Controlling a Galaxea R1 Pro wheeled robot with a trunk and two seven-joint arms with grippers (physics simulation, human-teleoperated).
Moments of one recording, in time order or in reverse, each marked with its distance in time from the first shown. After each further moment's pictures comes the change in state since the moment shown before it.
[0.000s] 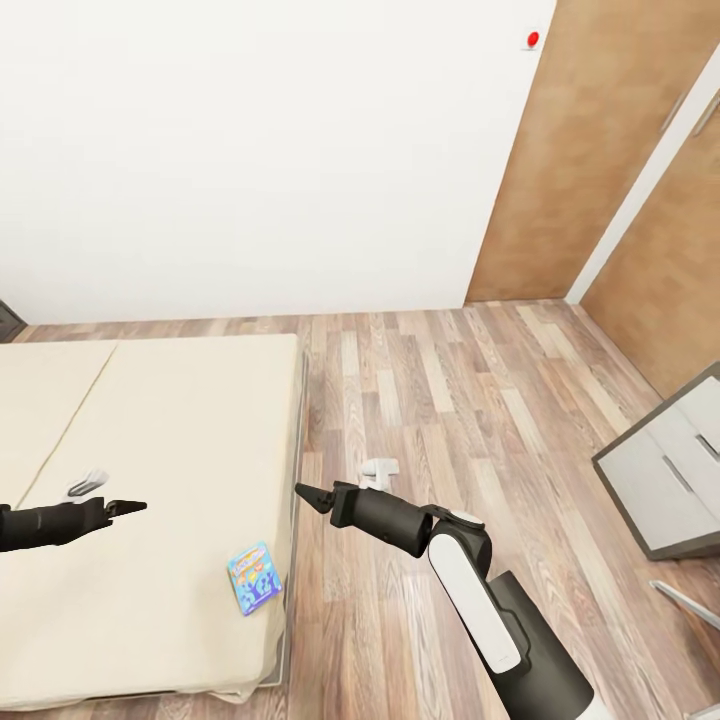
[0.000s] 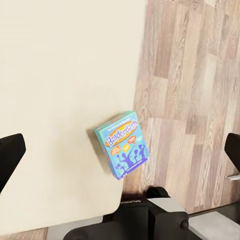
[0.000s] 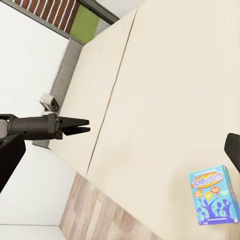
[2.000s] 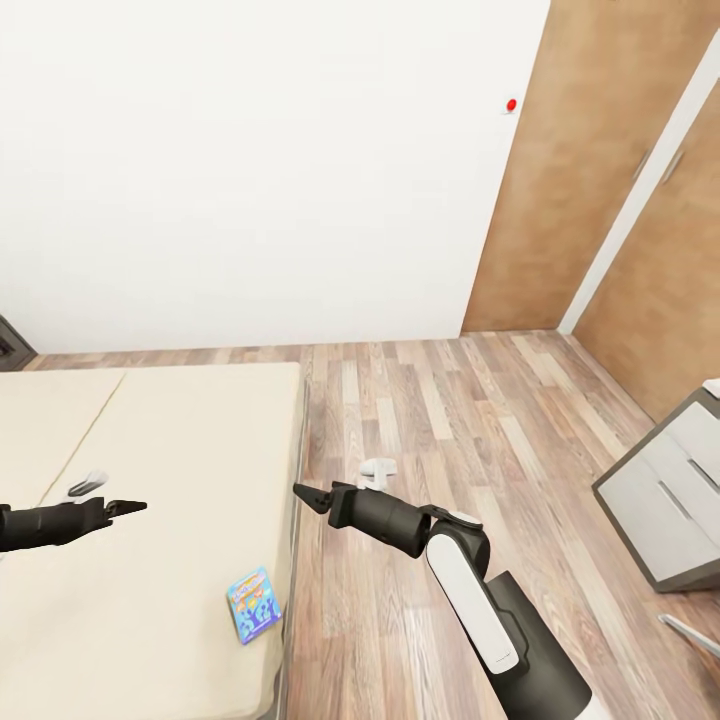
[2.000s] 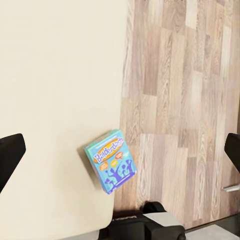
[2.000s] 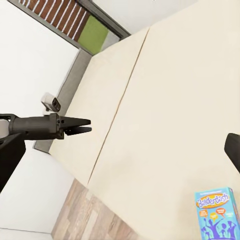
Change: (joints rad) left arm 0.000 -0.001 0.001 0.000 0.000 0.000 0.000; right arm 0.001 0.006 0.002 0.001 0.002 0.000 -0.001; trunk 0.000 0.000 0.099
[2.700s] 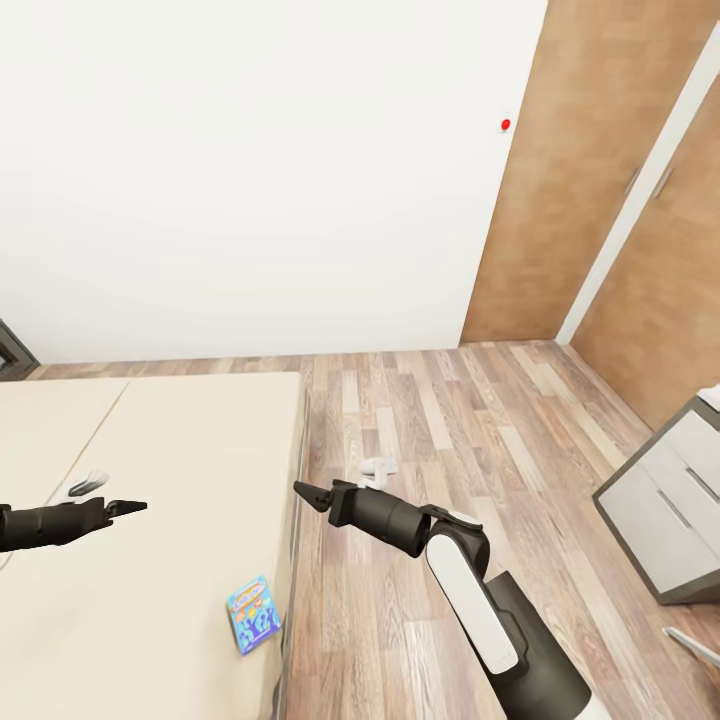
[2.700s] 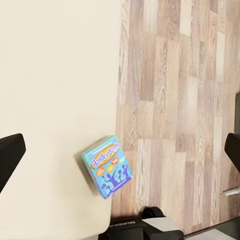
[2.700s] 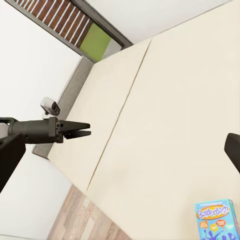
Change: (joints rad) left arm 0.000 0.000 -0.001 0.000 0.000 0.000 0.000; right arm 0.000 0.000 0.002 0.003 0.001 -0.020 0.000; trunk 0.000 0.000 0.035
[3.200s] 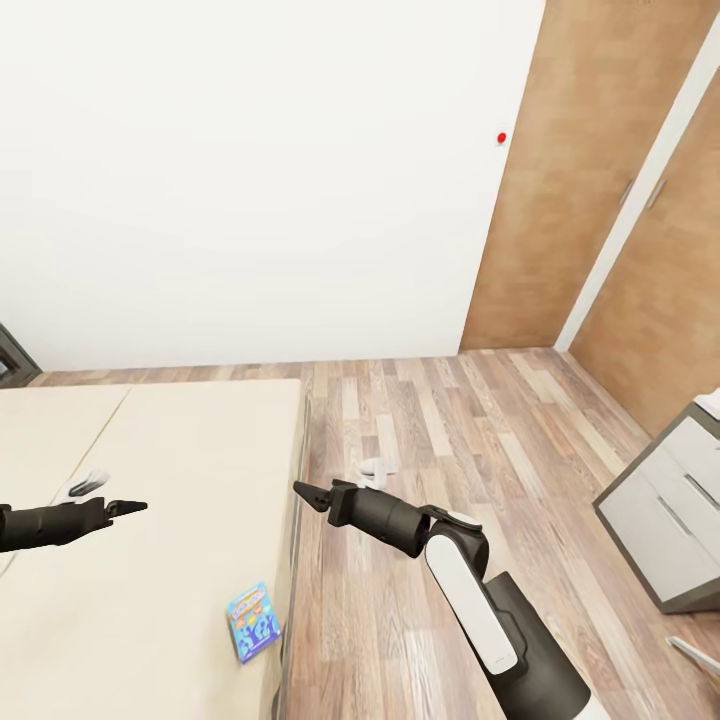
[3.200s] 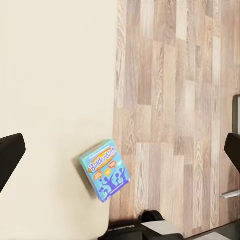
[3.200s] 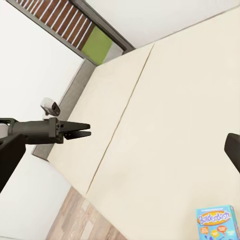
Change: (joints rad) left arm 0.000 0.000 -0.001 0.000 0.000 0.000 0.000; right arm 0.000 0.001 0.002 0.003 0.000 -0.005 0.000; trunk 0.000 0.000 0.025
